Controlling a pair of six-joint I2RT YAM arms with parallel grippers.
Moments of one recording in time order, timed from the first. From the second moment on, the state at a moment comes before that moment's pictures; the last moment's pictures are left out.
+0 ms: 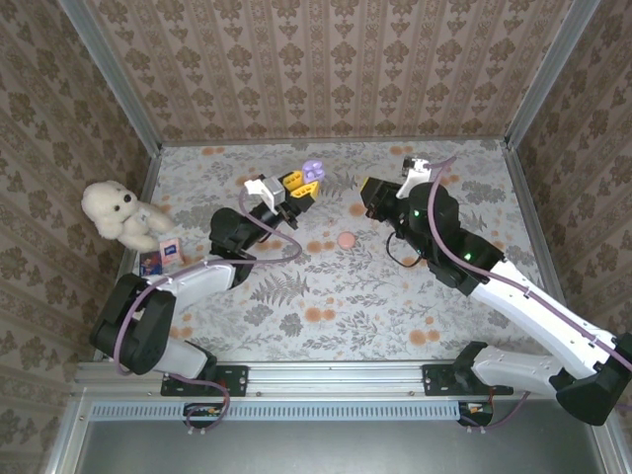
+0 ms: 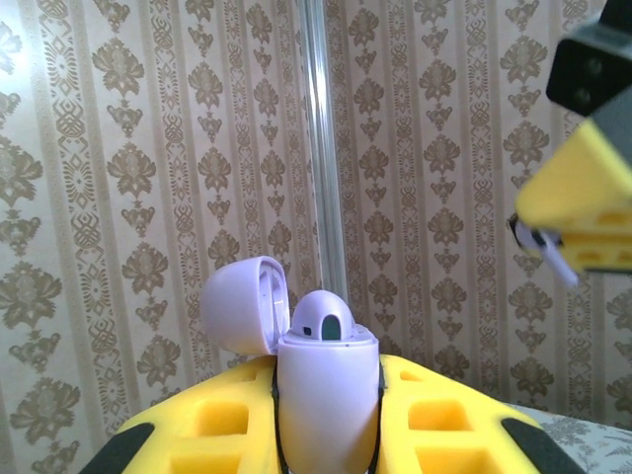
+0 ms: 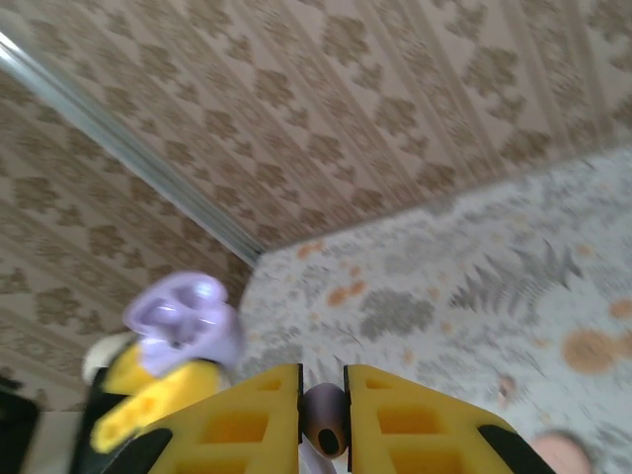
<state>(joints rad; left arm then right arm) -0.57 1.43 0.68 1.18 0.49 -0.11 0.71 1.09 1.11 -0.18 0.27 0.69</state>
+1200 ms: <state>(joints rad) -0.63 1.49 0.81 1.18 0.59 -0.21 0.67 1.19 1.12 0.15 0.04 0.61</state>
